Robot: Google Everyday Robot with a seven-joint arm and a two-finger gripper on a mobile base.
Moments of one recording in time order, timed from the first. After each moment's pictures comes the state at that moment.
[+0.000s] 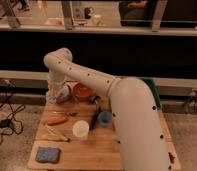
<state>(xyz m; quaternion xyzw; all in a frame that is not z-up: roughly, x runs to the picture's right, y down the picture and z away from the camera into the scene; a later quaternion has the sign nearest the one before) -0.241 0.019 0.821 -0.22 -0.29 -0.40 0.84</state>
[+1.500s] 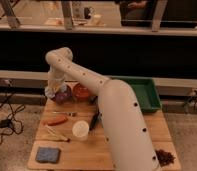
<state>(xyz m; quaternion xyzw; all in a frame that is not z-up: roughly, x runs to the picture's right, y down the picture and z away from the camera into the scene) -0.262 -0.006 0.861 -0.20 -0.31 -0.41 0.84</state>
